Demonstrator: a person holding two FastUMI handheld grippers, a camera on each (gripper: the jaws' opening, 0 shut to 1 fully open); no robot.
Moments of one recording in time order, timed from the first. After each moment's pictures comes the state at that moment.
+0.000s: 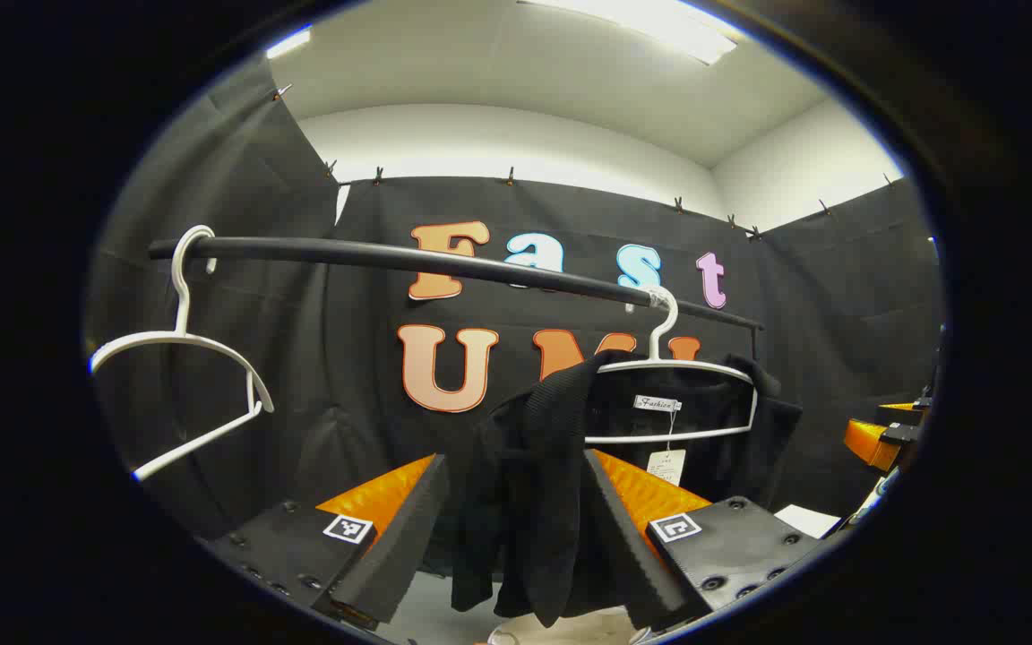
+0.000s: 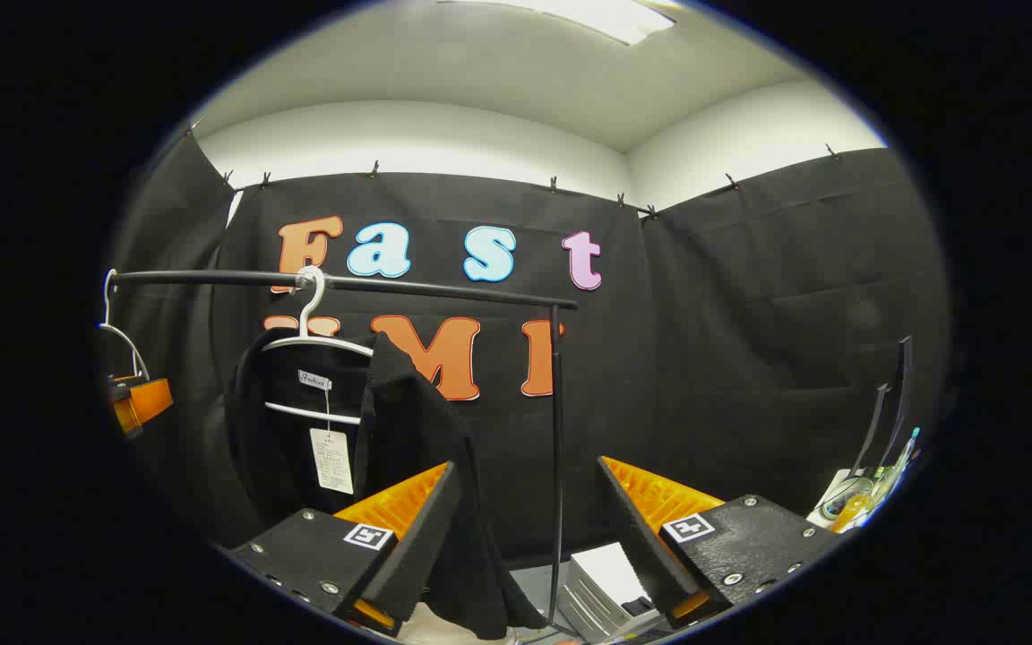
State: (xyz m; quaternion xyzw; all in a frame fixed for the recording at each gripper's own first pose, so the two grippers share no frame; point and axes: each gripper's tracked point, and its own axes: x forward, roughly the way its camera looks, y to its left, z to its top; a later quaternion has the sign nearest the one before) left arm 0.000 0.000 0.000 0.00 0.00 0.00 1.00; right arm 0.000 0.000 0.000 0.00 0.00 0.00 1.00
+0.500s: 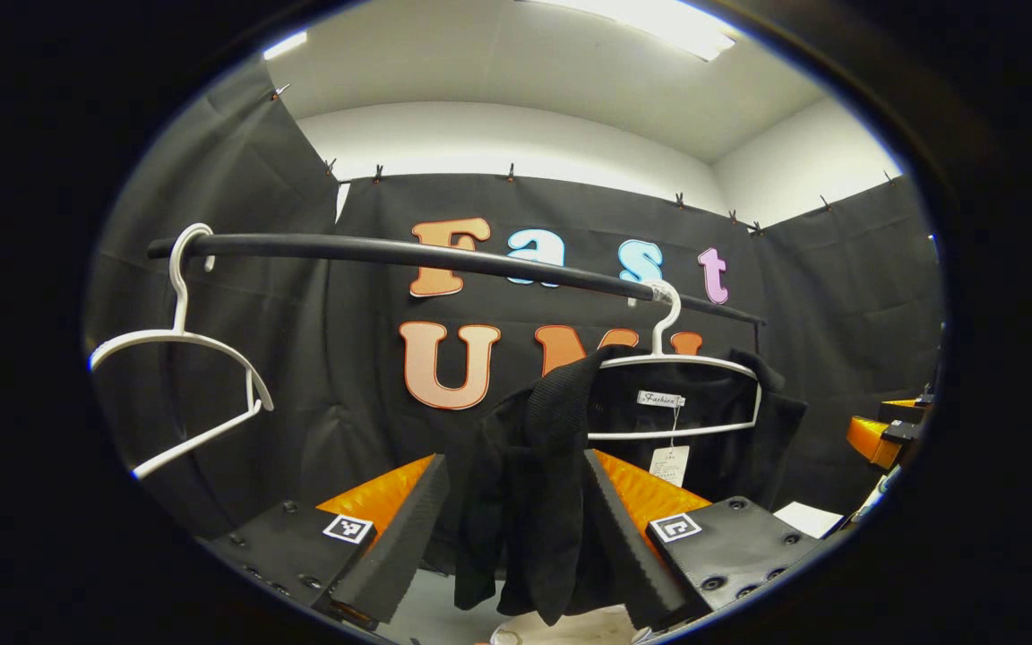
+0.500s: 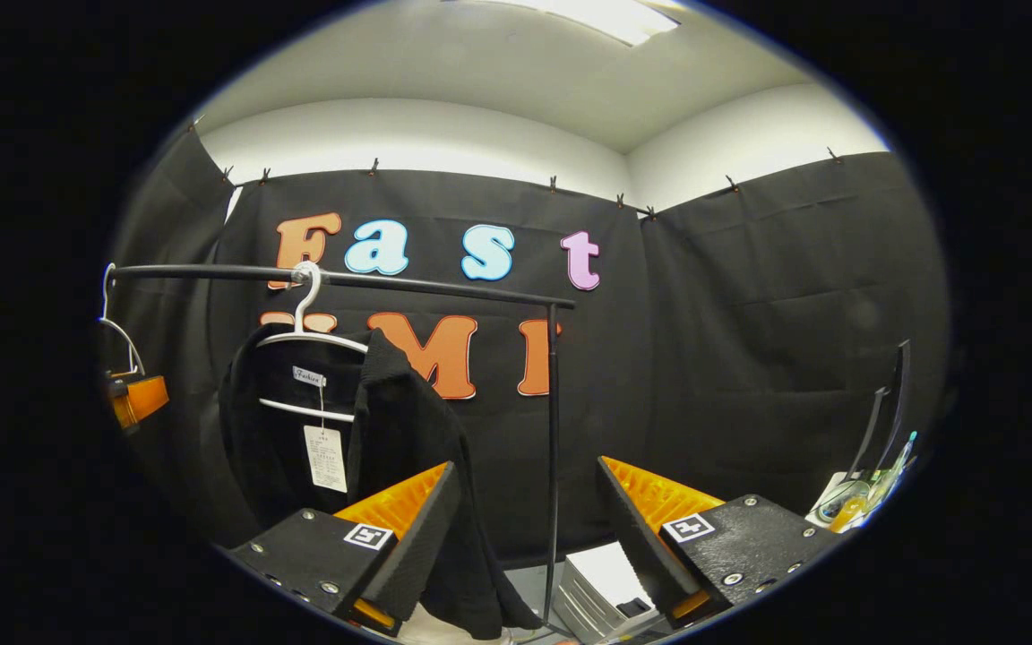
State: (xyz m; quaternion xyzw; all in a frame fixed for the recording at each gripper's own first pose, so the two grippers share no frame) left arm 0.005 -0.002 -0.004 0.00 0.00 0.00 1.00; right arm 0.002 -0.005 0.002 -0.01 0.00 -0.01 1.00
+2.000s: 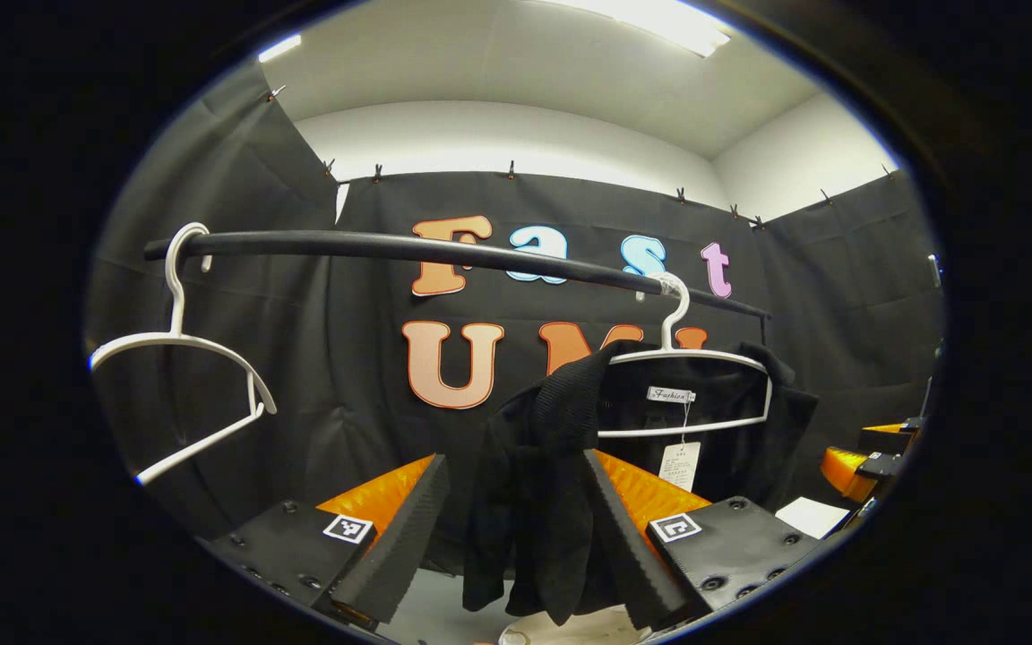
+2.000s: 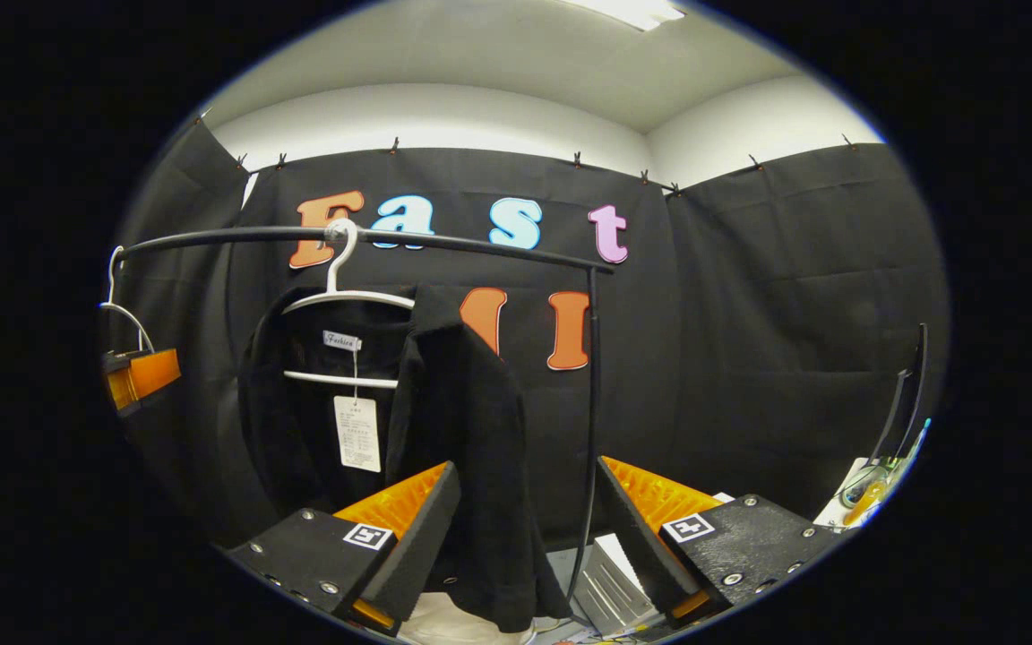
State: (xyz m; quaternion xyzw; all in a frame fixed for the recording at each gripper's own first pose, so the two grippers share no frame) left arm 0.010 0.007 -0.011 0.01 0.01 0.01 1.00; right arm 0.014 0.055 -0.046 0.00 0.05 0.04 1.00
